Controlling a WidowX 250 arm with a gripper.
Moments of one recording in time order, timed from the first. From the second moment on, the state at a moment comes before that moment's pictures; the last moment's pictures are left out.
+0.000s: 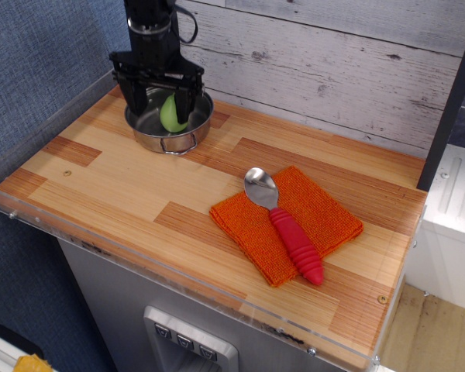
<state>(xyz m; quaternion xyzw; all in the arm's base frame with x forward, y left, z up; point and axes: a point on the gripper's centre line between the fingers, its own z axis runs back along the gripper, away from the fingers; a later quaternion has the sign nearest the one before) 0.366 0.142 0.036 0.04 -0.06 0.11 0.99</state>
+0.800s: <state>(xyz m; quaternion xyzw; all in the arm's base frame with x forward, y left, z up) 0.370 0.148 0.022 0.04 -0.05 0.12 0.99</state>
